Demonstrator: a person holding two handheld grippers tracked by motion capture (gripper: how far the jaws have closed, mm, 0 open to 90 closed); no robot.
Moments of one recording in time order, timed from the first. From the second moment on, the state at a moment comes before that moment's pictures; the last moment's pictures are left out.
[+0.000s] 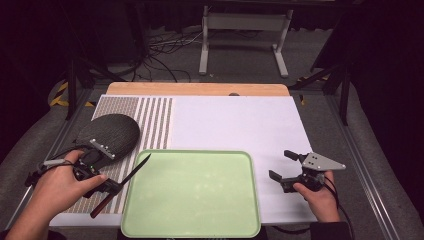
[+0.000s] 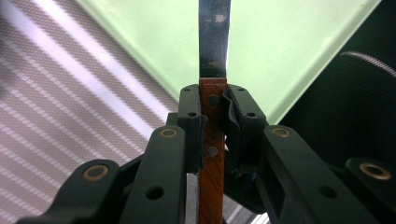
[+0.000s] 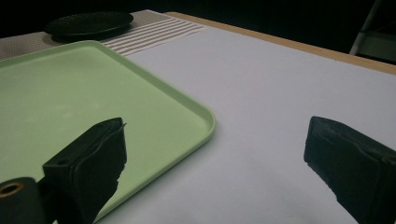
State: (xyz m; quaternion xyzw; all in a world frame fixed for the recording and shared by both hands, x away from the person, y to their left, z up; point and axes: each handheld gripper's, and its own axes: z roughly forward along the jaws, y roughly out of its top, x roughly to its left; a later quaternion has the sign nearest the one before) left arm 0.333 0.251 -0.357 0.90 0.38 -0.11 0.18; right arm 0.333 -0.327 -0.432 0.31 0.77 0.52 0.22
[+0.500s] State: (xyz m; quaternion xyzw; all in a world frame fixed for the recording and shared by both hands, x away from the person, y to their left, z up) left arm 0.331 0.222 -0.369 0.90 0.37 -0.13 0.21; right arm 0.333 -0.328 -0.432 0.31 0.77 0.52 0.22
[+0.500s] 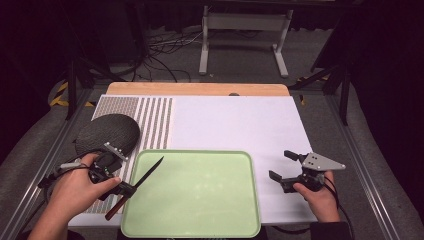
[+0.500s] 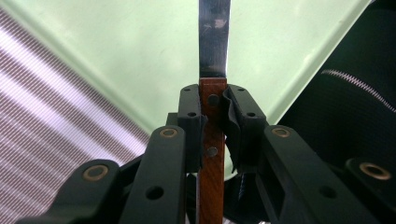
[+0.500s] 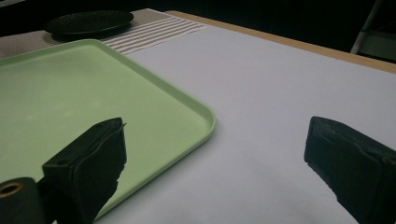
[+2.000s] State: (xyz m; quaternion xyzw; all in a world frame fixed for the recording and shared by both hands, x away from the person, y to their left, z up) left arm 0.346 0.179 -0.423 0.89 0.37 -0.16 0.19; right arm 0.333 -0.329 -0.433 0.30 0.77 0.52 0.22
